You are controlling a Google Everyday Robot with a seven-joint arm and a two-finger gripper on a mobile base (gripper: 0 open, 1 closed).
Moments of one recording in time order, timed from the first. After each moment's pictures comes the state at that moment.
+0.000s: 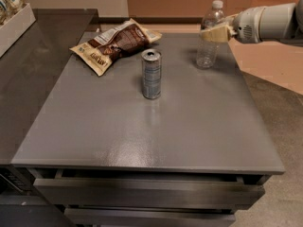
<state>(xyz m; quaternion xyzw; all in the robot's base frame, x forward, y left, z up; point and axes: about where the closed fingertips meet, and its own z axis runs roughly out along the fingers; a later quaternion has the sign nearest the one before) 0.726 -0.191 0.953 -0.36 0.74 0.19 0.53</state>
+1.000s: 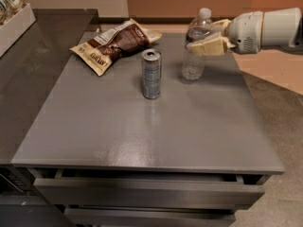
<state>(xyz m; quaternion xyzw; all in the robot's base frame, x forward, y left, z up) 0.637 -0.134 0.966 -0.48 0.66 0.25 0.52</state>
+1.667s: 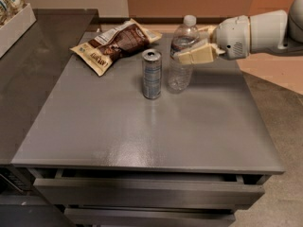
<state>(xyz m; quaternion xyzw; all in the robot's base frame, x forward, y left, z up) 0.602 -0.090 0.961 -0.52 0.62 0.31 0.49</state>
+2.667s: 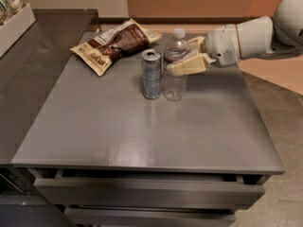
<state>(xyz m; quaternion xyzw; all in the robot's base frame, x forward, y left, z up) 0.591 -0.073 0.934 -0.54 0.64 0.32 0.44</state>
